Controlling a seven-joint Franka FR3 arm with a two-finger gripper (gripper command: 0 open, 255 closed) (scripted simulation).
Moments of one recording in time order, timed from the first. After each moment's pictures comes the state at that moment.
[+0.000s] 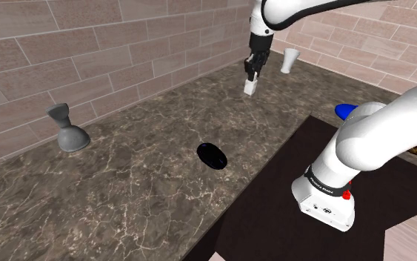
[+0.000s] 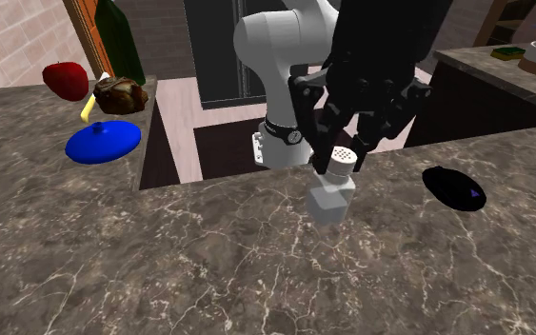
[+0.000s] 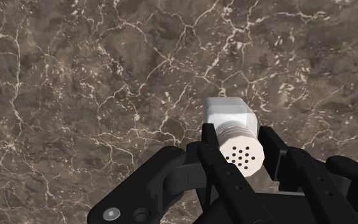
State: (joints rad) arm -0.05 -0.47 -0.12 -2.43 -0.19 1.96 -0.01
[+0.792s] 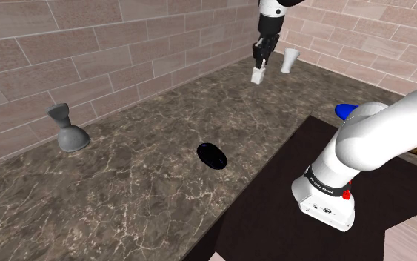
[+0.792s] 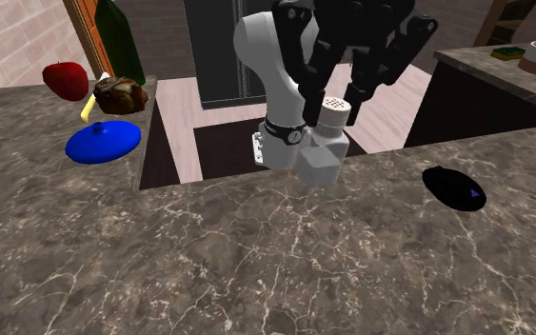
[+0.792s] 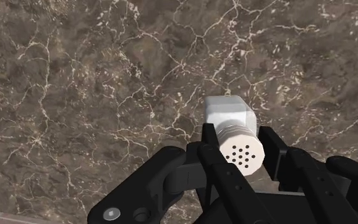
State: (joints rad) arm -0.06 -0.53 -0.13 -2.34 -0.19 1.82 -0.05
